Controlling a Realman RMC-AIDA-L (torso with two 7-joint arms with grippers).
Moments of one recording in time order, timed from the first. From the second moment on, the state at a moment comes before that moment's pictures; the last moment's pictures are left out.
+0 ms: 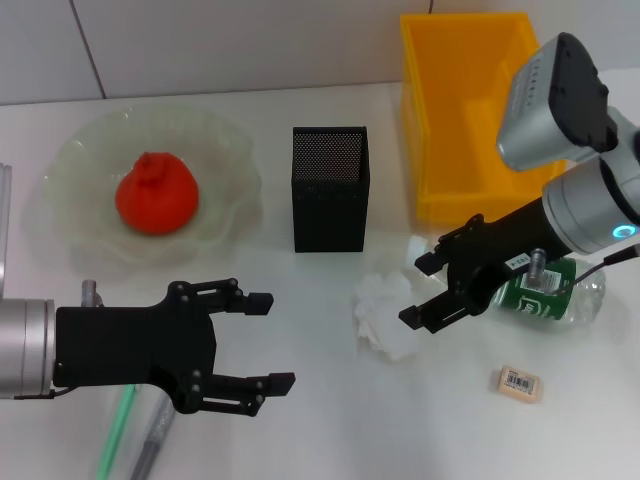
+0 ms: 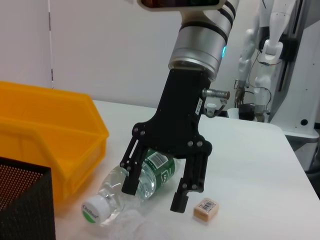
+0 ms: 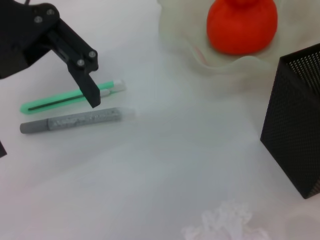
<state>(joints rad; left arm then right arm) -0.30 -2.07 1.28 1.05 1.75 1.56 -1.44 0.53 2.08 -1.25 -1.26 -2.33 -1.54 2.07</state>
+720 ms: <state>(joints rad) -0.31 -2.06 1.28 1.05 1.75 1.55 -1.44 0.58 2.08 -1.29 -1.13 -2.33 -1.47 2.07</state>
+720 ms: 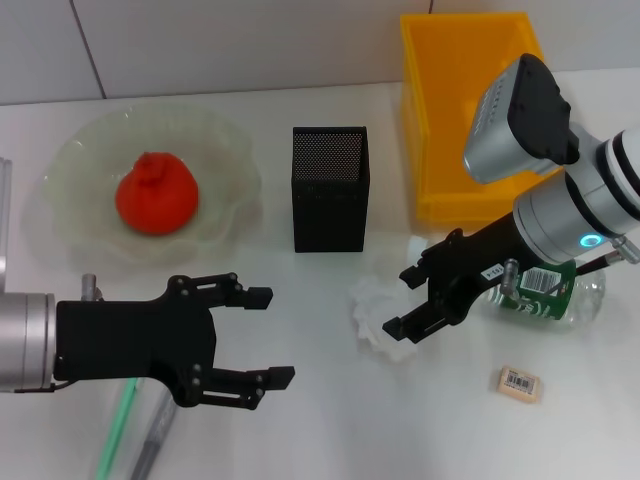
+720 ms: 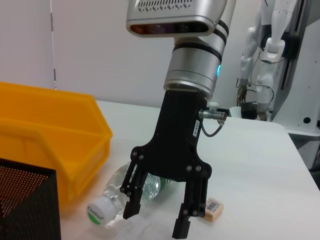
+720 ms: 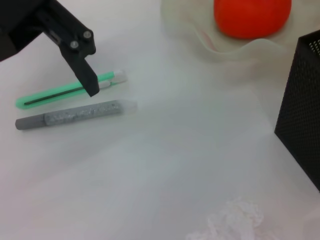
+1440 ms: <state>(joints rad) -0.31 -2.06 1.28 1.04 1.75 1.55 -1.44 0.59 2.09 -1.29 -1.07 -2.31 -1.45 2.07</state>
